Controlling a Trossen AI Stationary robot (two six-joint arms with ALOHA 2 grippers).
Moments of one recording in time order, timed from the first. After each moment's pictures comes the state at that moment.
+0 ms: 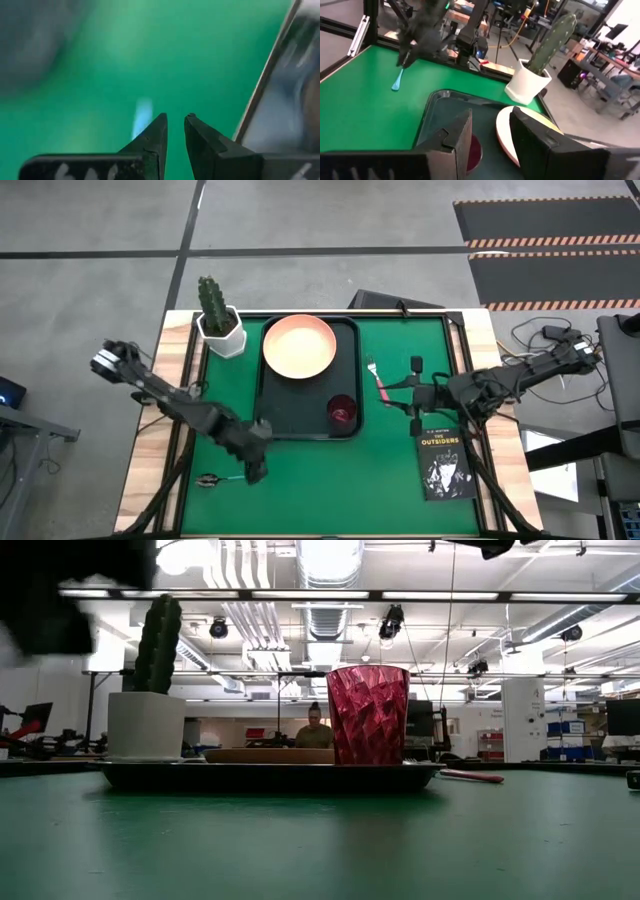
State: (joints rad) left arm -0.53 1.38 0.92 -0.63 0.12 -1.04; right arm 0.32 0.88 0.68 -0.03 0.39 -0.25
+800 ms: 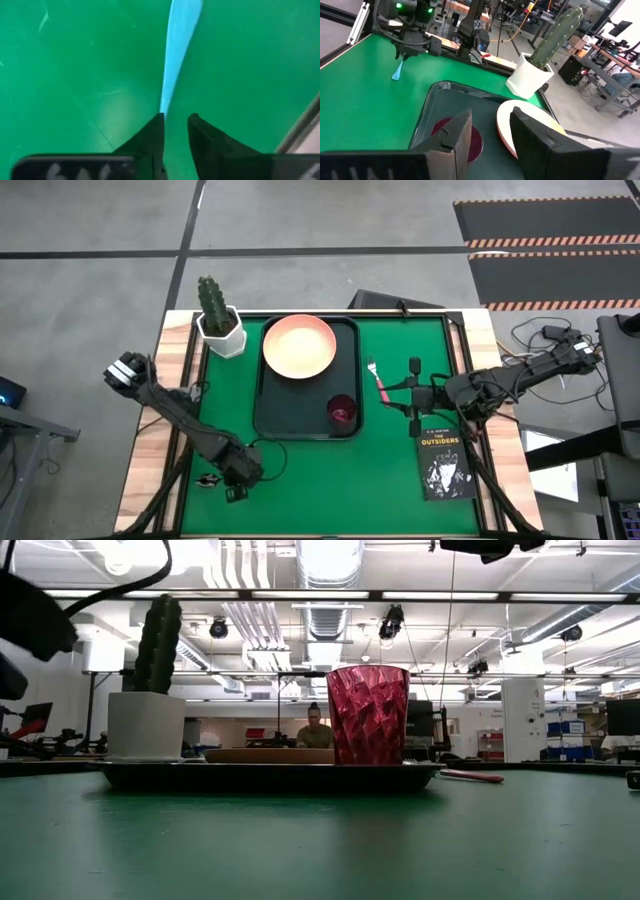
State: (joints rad) left arm -0.67 1.54 0.88 -0.74 0.21 -0.99; right arm 0.32 0.89 0.68 -0.06 0.39 -0.26
